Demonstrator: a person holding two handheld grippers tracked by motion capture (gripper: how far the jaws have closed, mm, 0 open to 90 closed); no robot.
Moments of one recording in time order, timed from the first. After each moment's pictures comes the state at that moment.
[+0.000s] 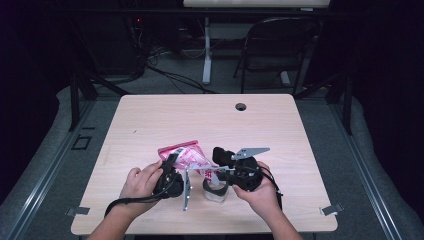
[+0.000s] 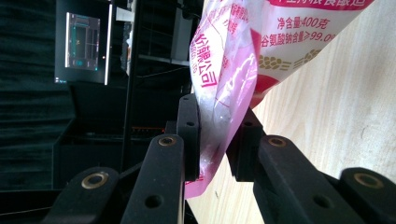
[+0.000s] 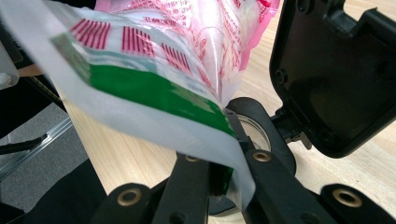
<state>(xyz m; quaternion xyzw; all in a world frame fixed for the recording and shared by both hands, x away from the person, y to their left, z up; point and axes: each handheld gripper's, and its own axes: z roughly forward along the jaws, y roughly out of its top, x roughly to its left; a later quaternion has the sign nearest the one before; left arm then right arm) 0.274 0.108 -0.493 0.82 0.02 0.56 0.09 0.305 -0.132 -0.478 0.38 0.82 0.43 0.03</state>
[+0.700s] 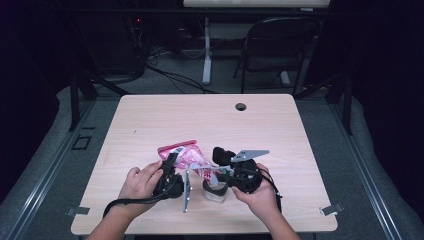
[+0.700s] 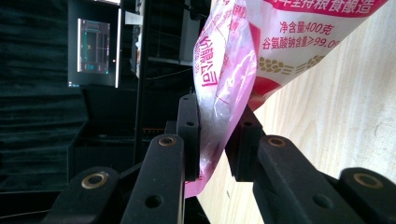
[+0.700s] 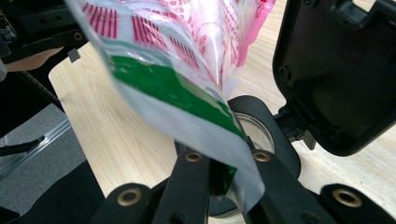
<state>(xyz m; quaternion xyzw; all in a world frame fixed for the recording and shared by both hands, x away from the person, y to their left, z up) 0.271 0.107 -0.491 0.81 0.01 0.58 0.08 0.302 -0.131 -0.483 0.38 0.81 0.44 0.04</state>
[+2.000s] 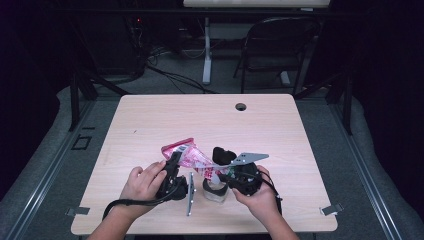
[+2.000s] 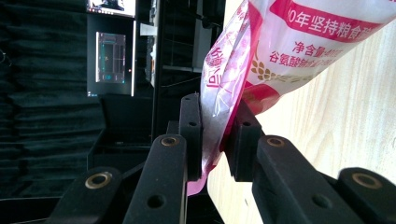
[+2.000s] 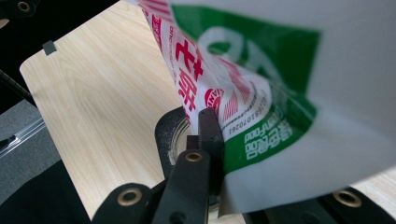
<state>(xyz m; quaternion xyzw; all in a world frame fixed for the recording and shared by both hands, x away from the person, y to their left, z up) 0.262 0.098 -0.480 0.80 -0.01 0.60 0.08 0.298 -0.132 -0.490 0.38 0.82 0.42 0.07</state>
